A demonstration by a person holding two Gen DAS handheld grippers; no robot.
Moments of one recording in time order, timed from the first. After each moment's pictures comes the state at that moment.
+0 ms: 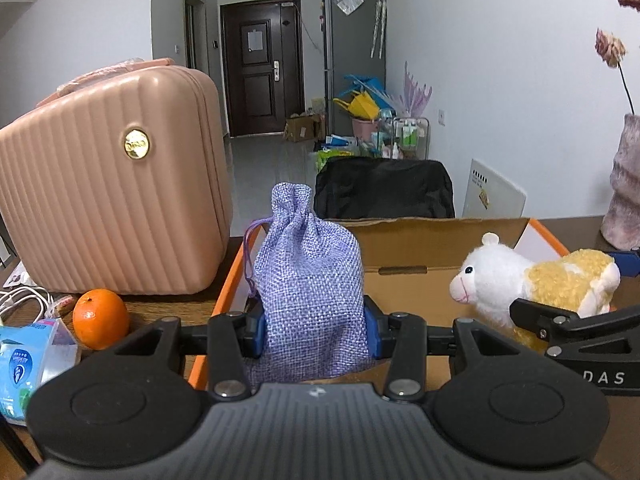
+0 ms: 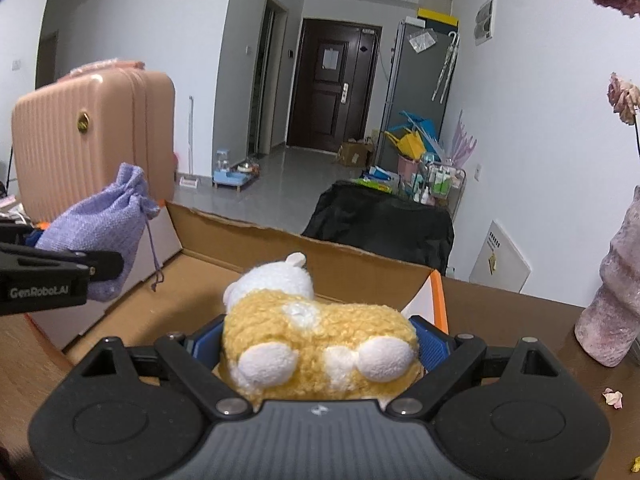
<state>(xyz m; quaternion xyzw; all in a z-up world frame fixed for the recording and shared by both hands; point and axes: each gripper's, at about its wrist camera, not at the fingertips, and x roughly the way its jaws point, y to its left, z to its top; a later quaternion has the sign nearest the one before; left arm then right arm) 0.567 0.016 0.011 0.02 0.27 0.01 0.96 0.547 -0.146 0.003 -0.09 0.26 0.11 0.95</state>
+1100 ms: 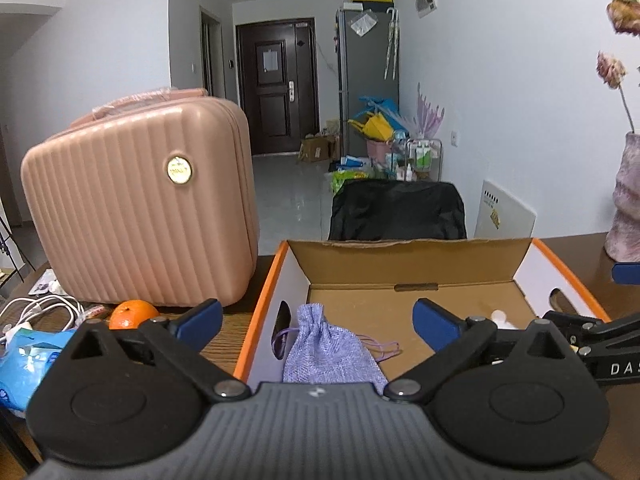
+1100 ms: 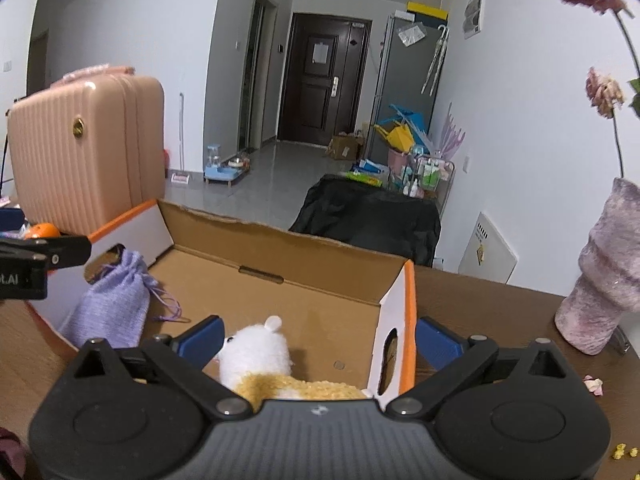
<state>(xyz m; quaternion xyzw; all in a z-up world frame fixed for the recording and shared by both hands) 0.546 0.022 0.027 0.02 0.25 0.03 0.97 0.526 -0.170 0.024 -0.08 0.26 0.10 0.96</state>
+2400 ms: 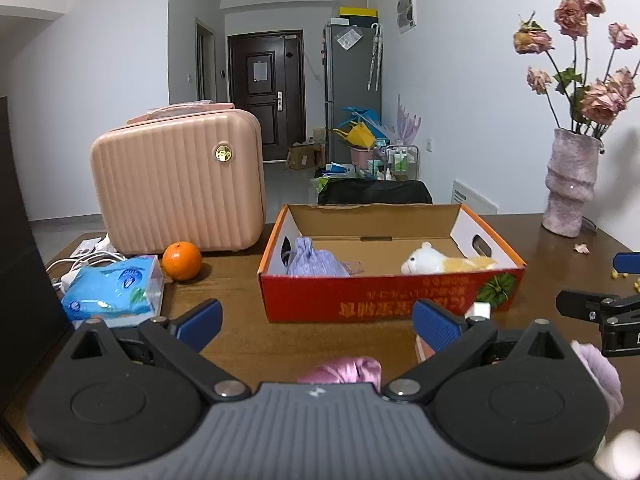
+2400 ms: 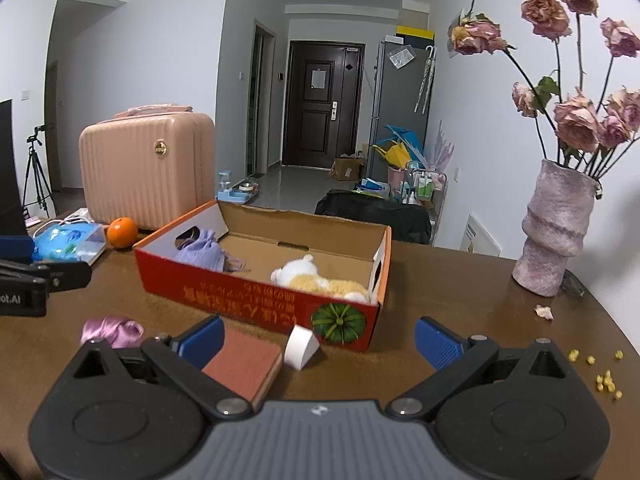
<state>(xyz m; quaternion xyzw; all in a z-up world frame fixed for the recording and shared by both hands) 0.358 0.019 0.048 0.02 0.23 0.01 0.97 0.331 -0.206 0.043 -0.05 0.23 0.11 0.96</state>
